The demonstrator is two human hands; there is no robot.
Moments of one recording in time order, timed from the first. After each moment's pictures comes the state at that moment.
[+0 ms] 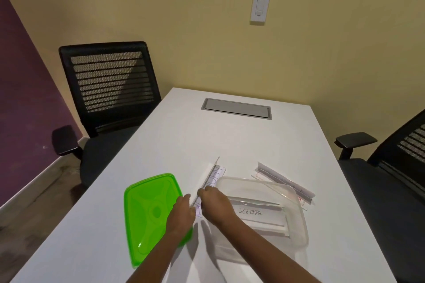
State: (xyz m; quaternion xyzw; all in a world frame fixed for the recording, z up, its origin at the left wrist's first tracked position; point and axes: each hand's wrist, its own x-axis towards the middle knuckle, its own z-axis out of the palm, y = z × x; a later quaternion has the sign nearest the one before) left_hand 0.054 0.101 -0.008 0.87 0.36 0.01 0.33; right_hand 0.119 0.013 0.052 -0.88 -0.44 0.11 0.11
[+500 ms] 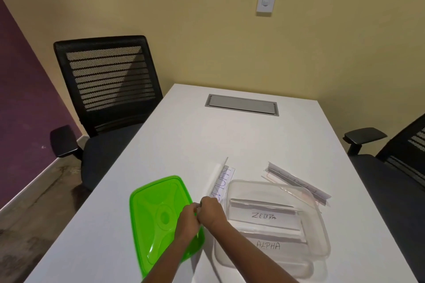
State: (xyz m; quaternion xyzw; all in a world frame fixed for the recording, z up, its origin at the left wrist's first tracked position) left_hand 0.060 0.119 -0.024 0.82 0.37 0.04 0.44; right_hand 0.111 0.067 0.022 -0.90 -0.24 0.28 0.21
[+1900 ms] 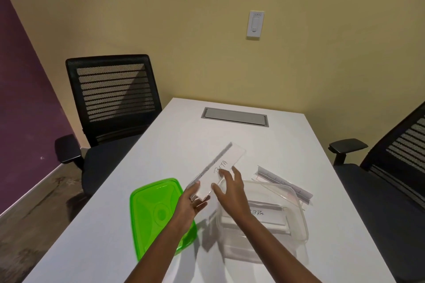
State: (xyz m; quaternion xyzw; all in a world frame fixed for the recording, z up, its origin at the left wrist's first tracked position) left_hand 0.044 0.098 0.054 0.41 0.30 0.11 0.85; right_hand 0.110 -0.009 0.083 -0.87 -0.26 0.09 0.42
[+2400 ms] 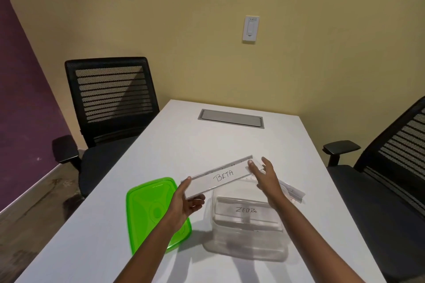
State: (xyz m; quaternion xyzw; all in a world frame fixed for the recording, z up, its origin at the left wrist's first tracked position) left_hand 0.034 0.095 0.061 0.44 0.29 0.08 0.85; right_hand 0.169 -0.078 0.108 -0.76 -0.09 0.16 0.62
